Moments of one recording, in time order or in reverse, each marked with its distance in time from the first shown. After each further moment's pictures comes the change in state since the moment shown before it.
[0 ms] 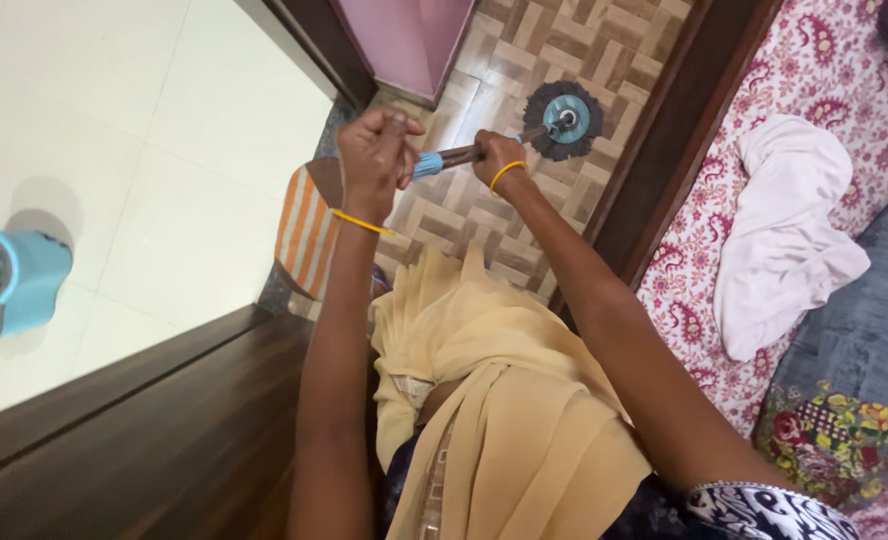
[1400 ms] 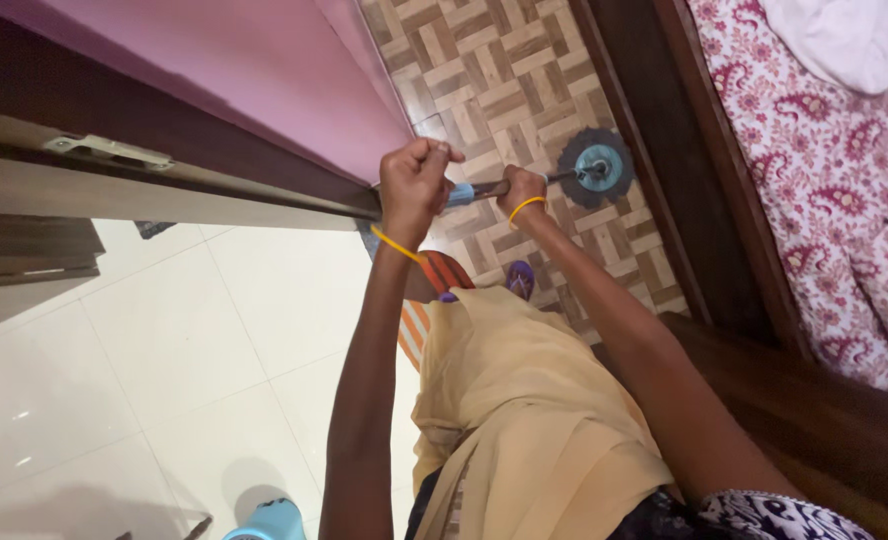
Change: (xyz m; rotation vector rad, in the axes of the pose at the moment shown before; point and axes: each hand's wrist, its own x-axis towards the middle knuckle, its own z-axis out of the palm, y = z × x) left_hand 0.139 0.070 -0.064 0.223 -0.761 -0.308; right_hand -0.008 -0.112 0.108 -0.069 0.480 0.852
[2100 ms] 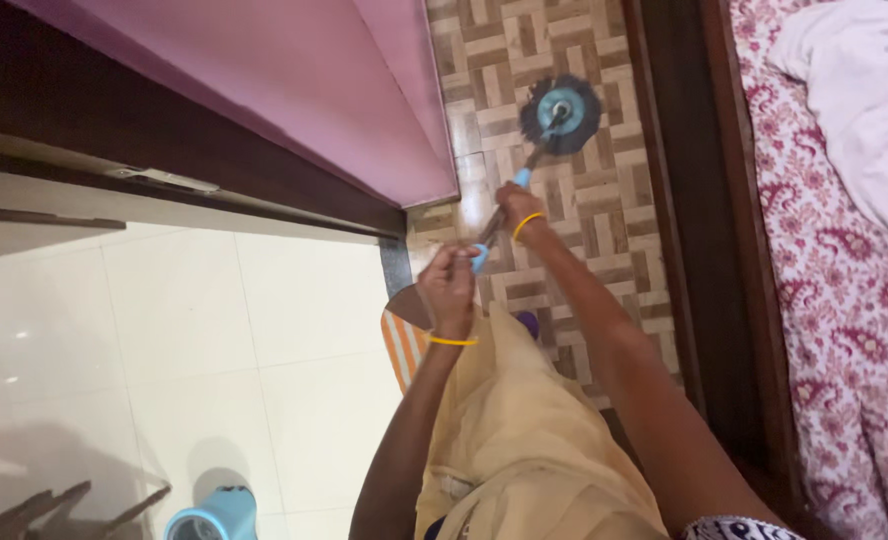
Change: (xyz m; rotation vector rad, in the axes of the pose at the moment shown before) left_hand -0.025 -0.105 0.022 0.007 0.523 0.152; right_hand 0.114 -0.030 0.031 -0.014 -0.234 -0.541
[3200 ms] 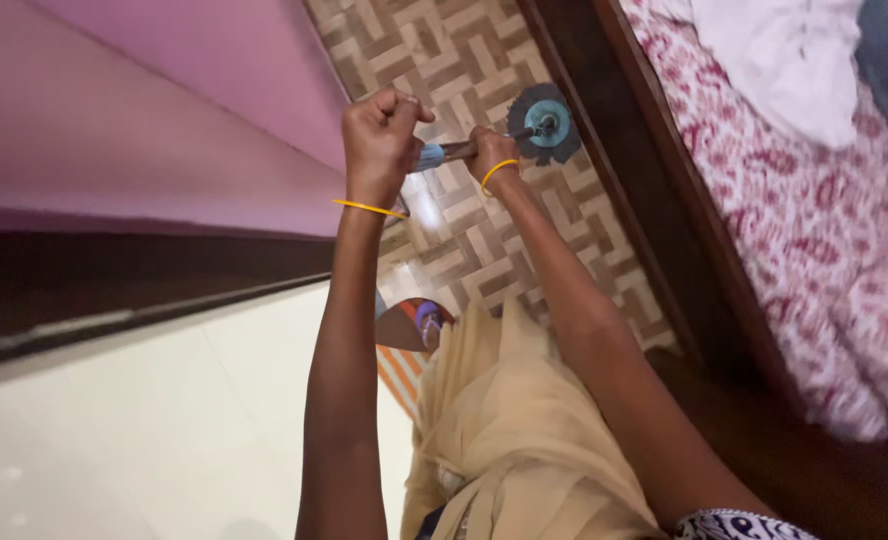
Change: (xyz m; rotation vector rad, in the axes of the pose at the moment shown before) left_hand 0.193 0.104 0.112 -0.020 -0.576 -0.007; right_hand 0.047 0.042 -0.098 0.079 0.331 0.498
